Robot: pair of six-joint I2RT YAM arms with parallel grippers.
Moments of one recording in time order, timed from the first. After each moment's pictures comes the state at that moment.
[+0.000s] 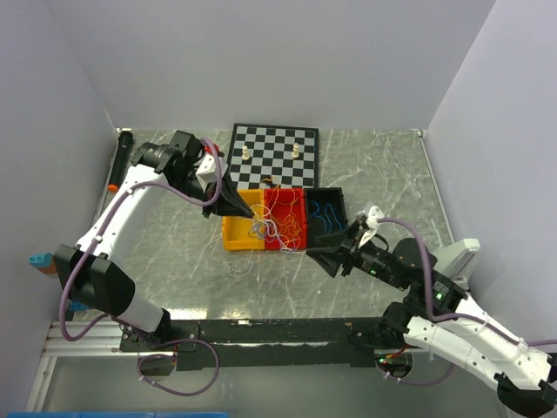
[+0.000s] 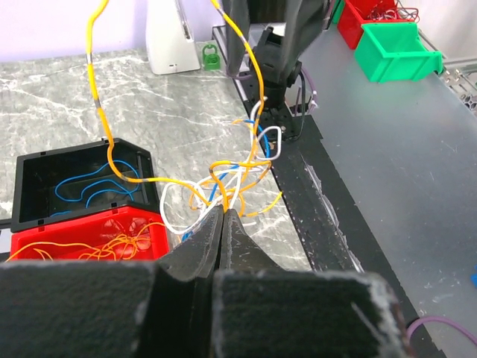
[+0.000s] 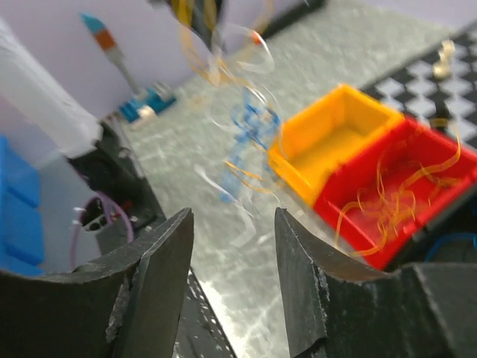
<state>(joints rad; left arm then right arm) -0.34 1.51 1.54 -1.34 1.43 1.26 0.88 0.48 0.66 -0.21 -0.15 0.28</state>
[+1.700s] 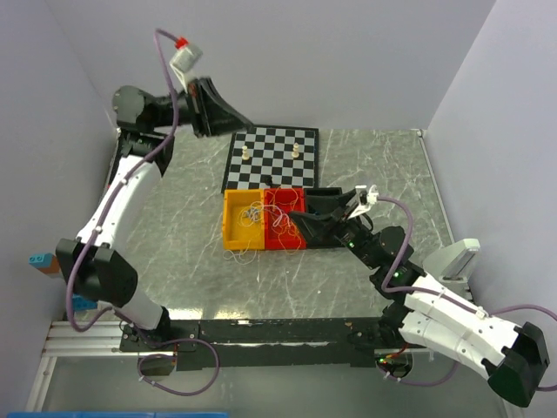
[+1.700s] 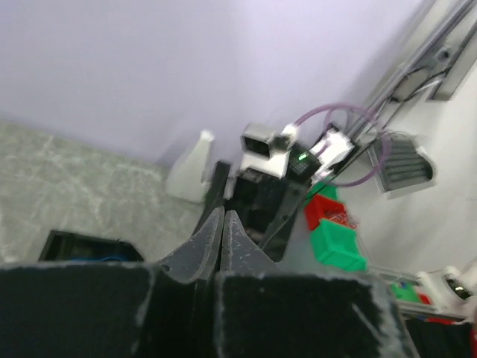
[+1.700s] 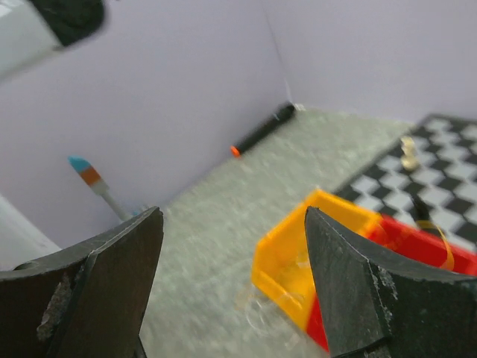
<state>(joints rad) -0.22 1.59 1.65 0.71 1.31 -1.19 0.78 0.76 0.50 0.56 -0.05 0.42</state>
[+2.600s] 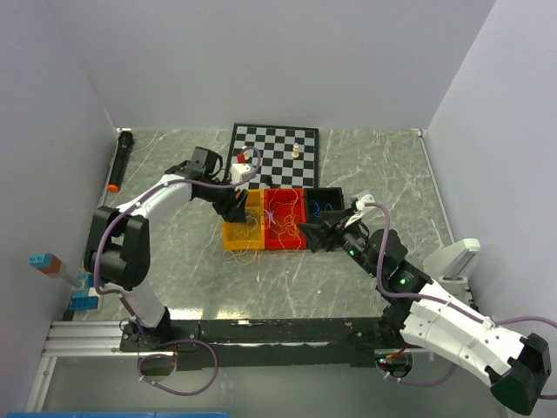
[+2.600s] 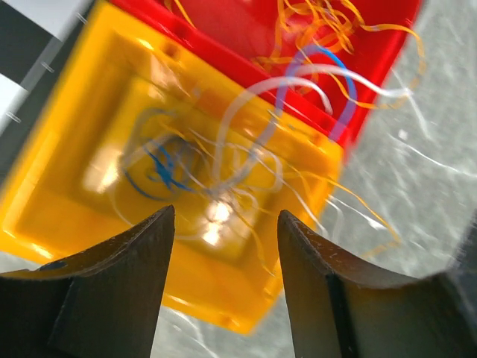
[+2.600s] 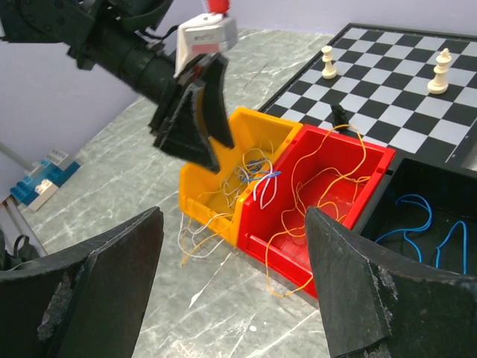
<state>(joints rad) -0.32 1.71 1.22 -0.59 0.65 0.45 0.77 0.66 0.46 0.21 0.09 0.33</state>
